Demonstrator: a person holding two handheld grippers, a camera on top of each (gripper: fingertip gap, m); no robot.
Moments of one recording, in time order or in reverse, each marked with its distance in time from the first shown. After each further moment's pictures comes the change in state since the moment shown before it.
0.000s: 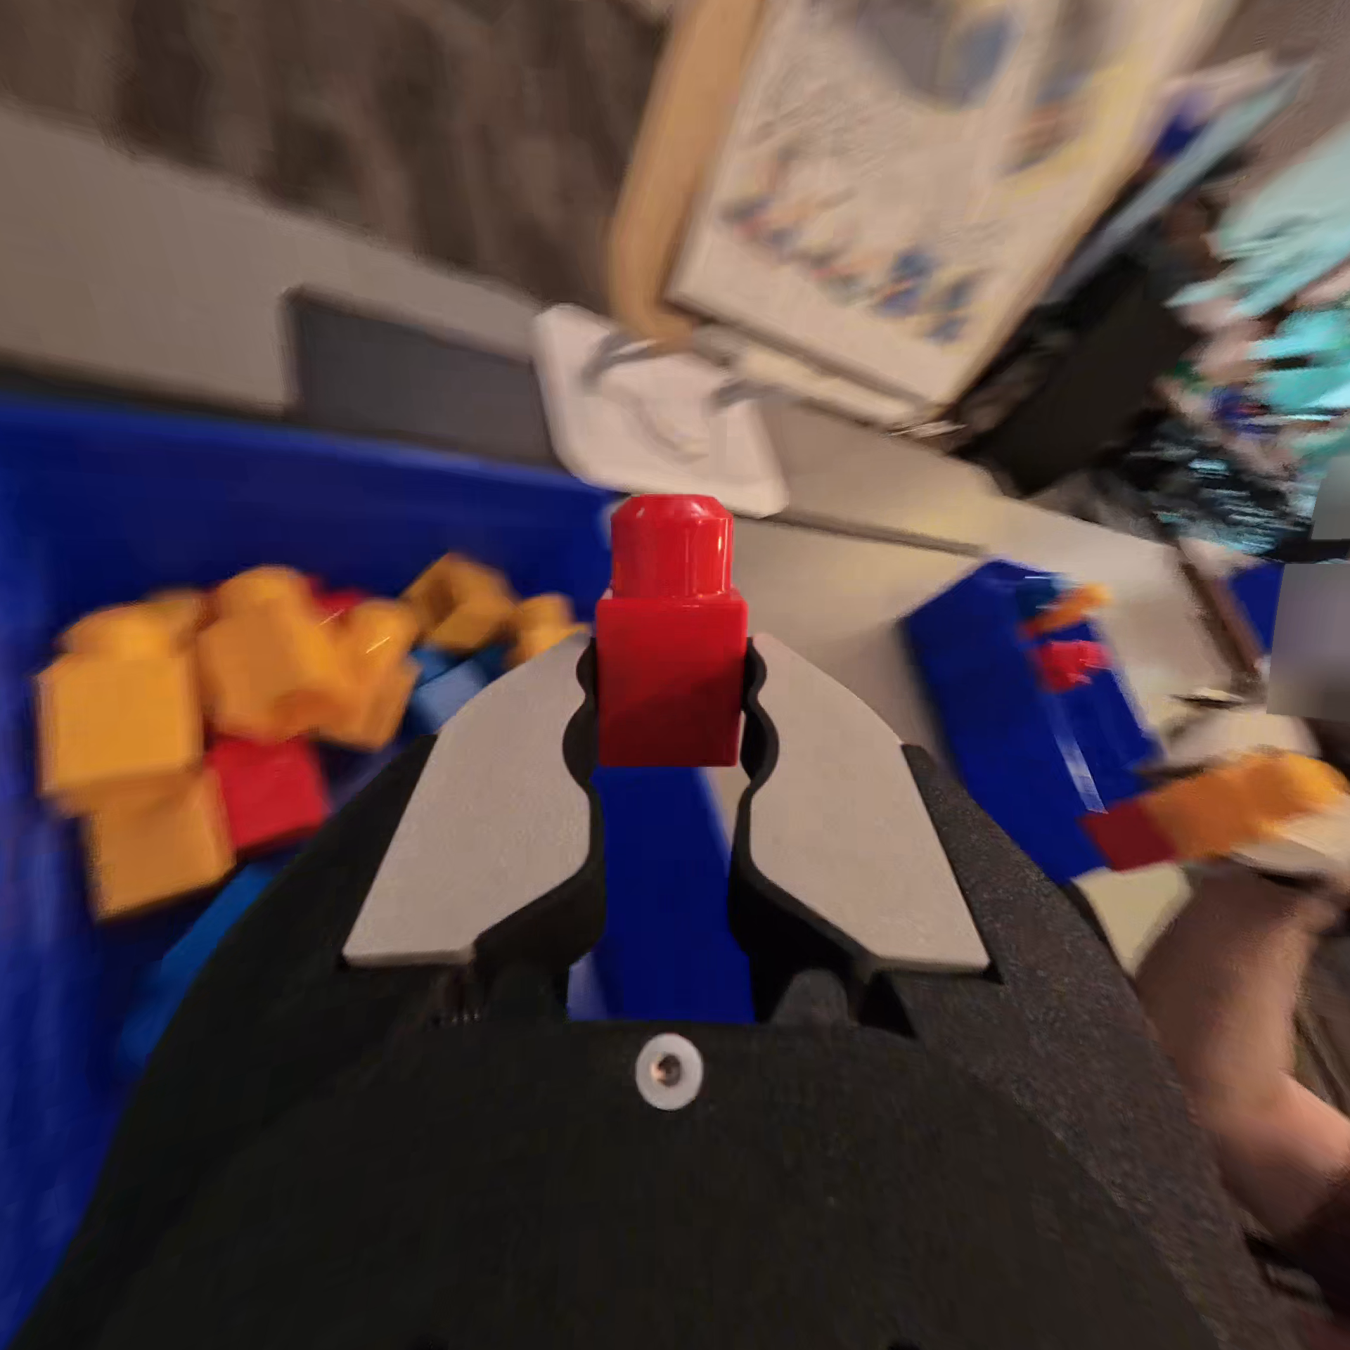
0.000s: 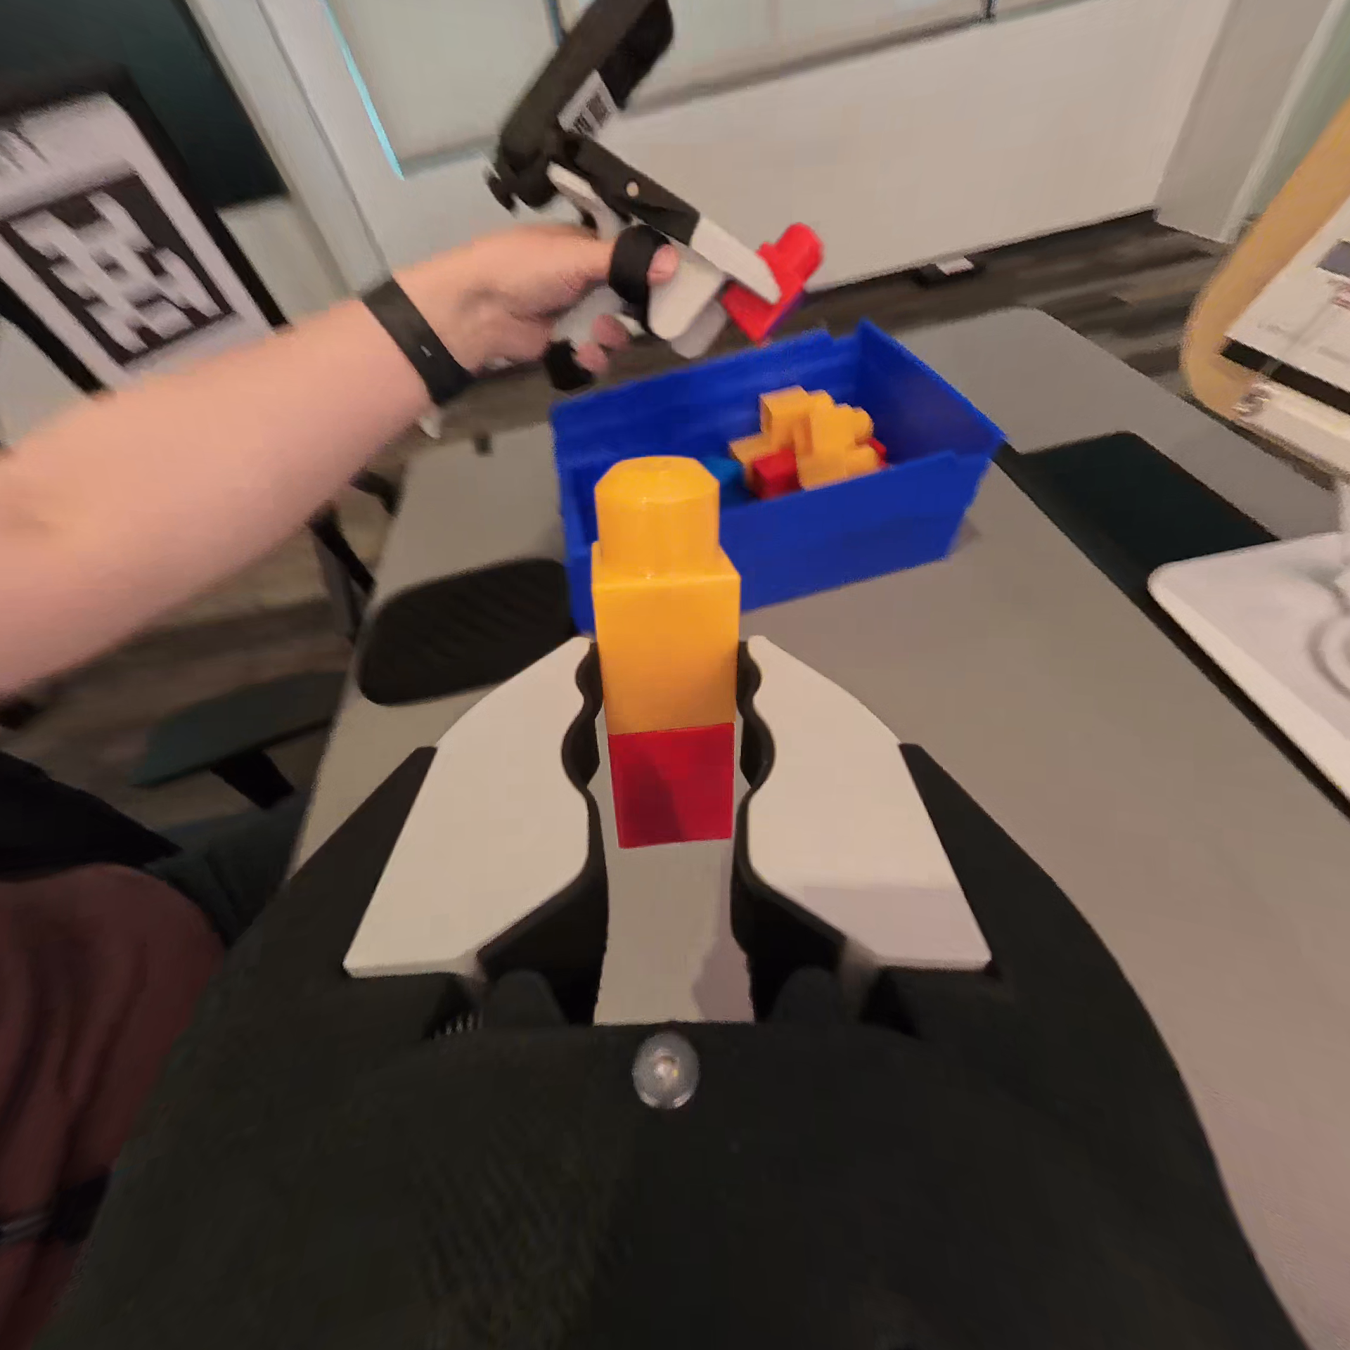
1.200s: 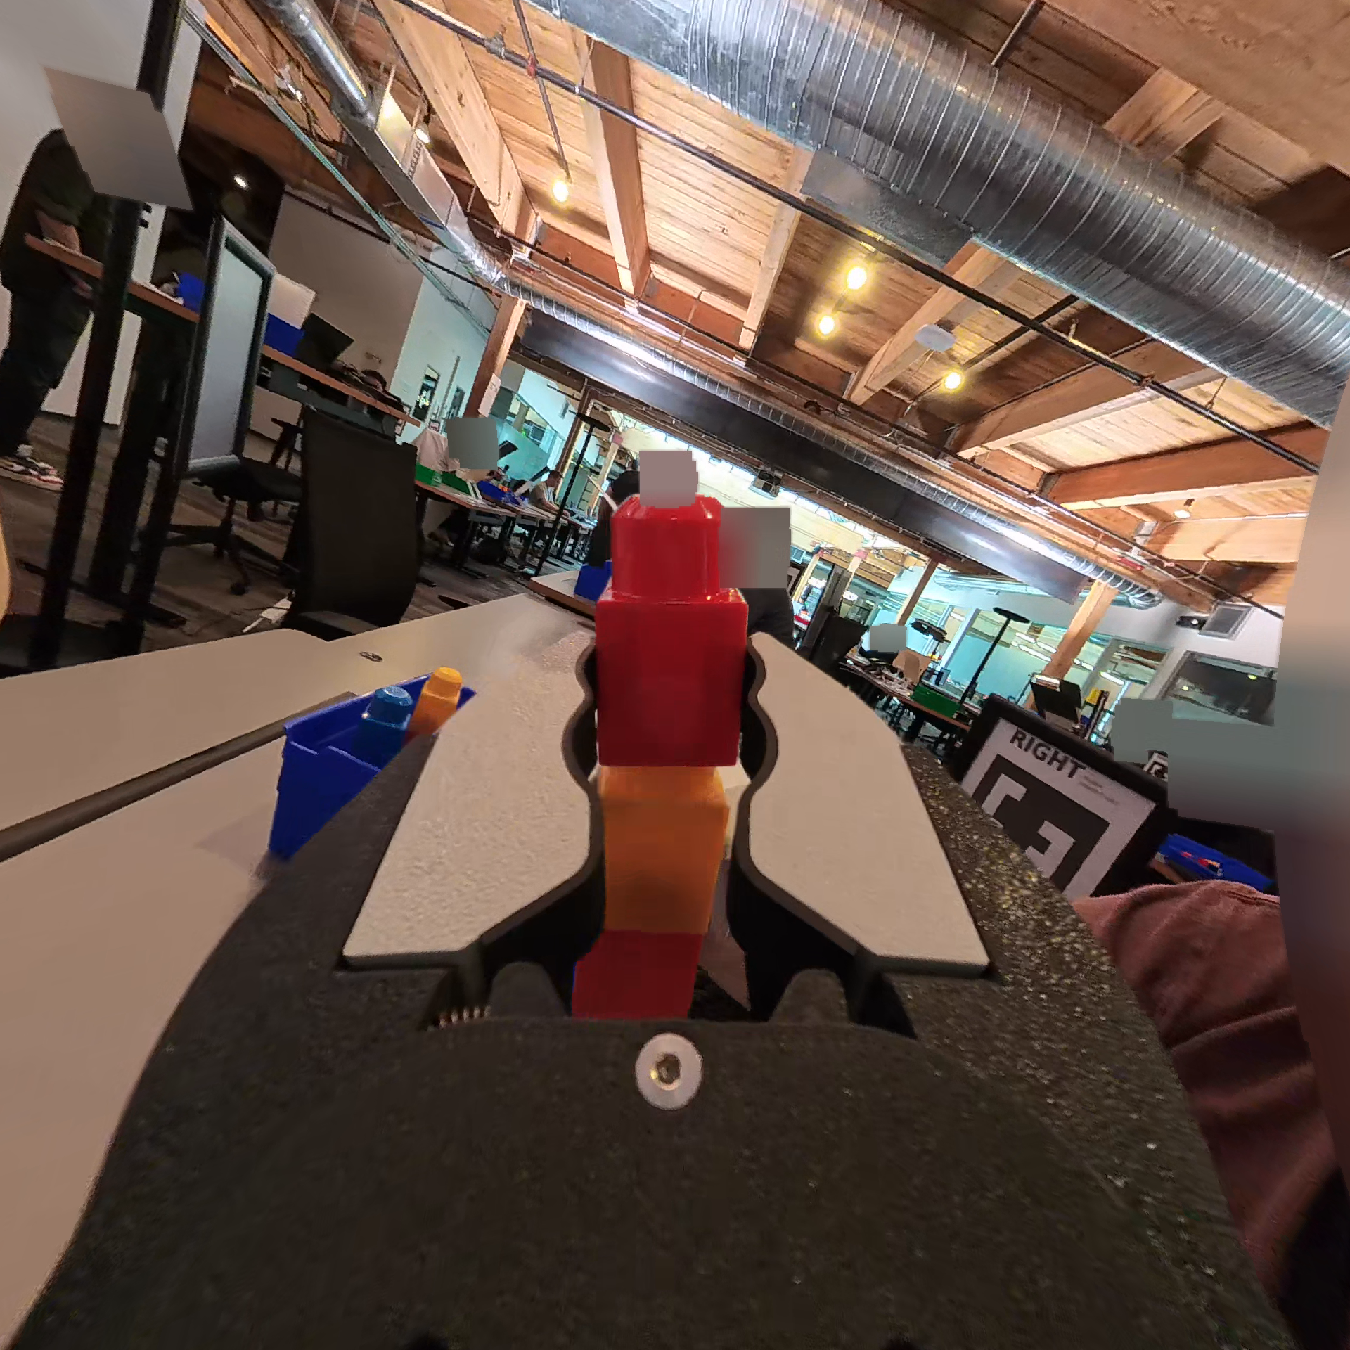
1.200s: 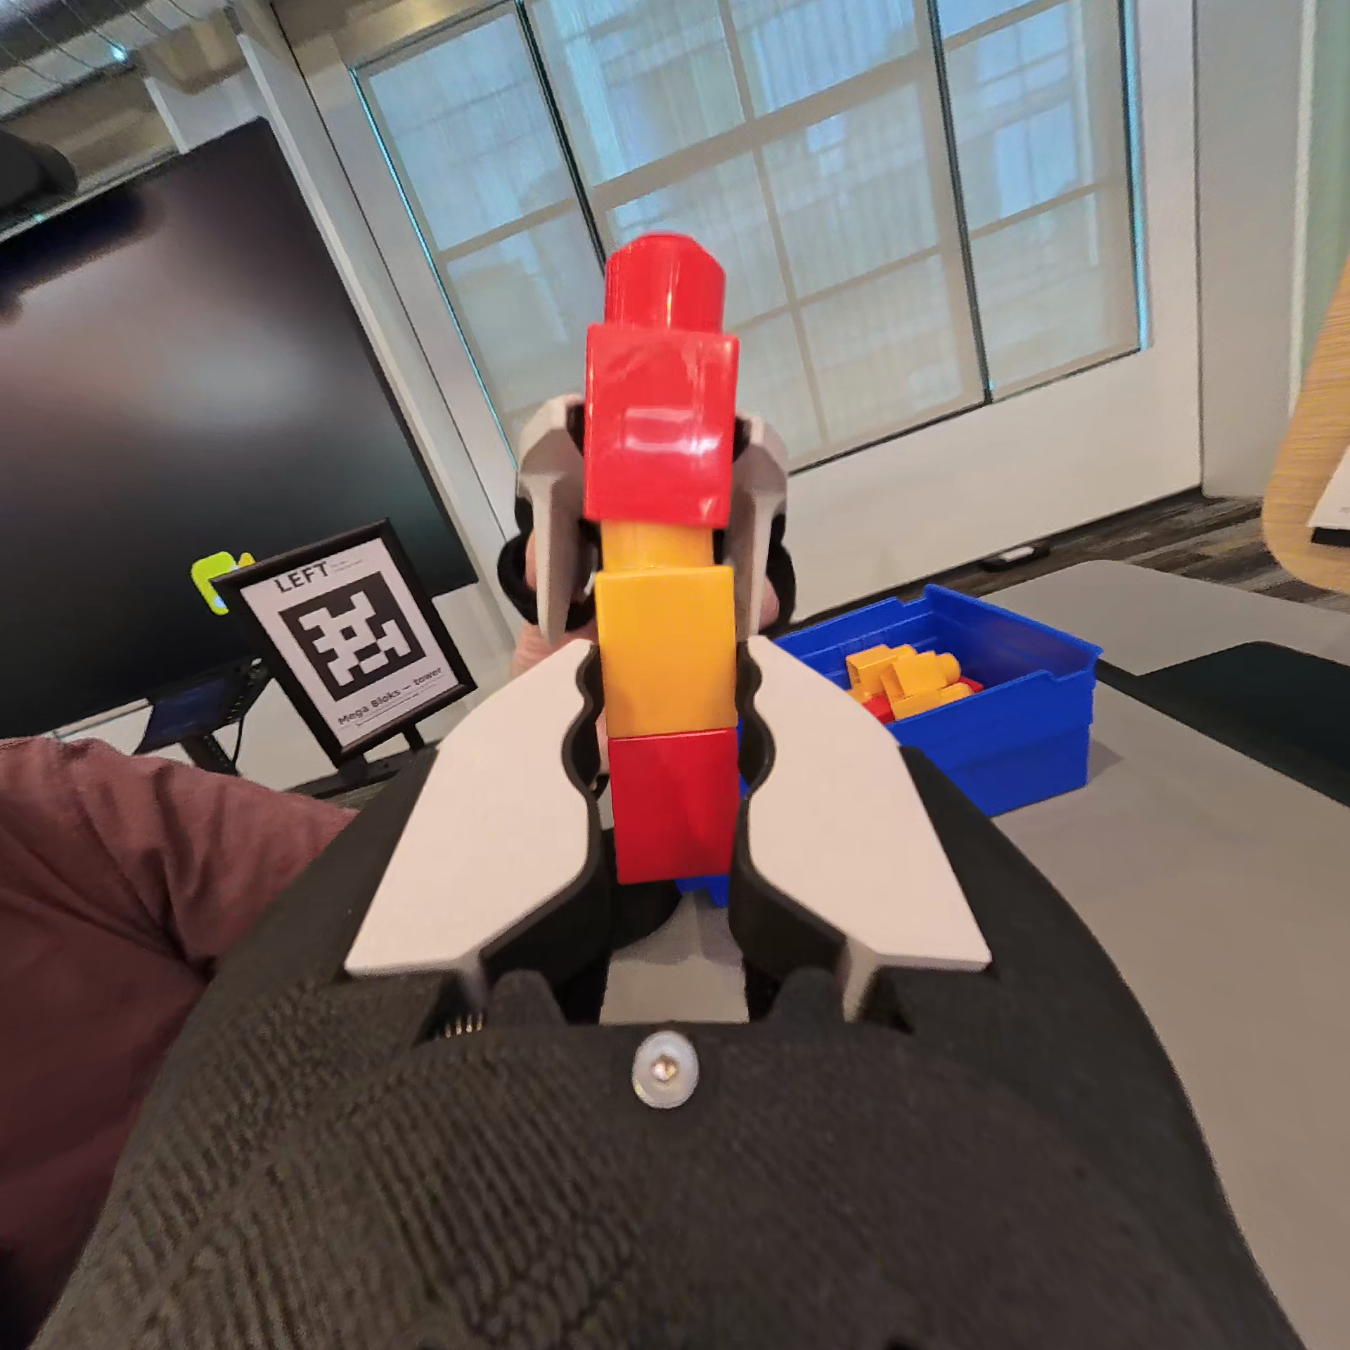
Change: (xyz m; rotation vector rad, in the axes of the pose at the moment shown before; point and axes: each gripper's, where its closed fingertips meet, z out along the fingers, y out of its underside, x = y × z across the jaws) left arm 0.276 0.048 0.019 0.210 1.038 0.207; right arm -0.011 -0.043 0.013 0.478 -0.095 0.138
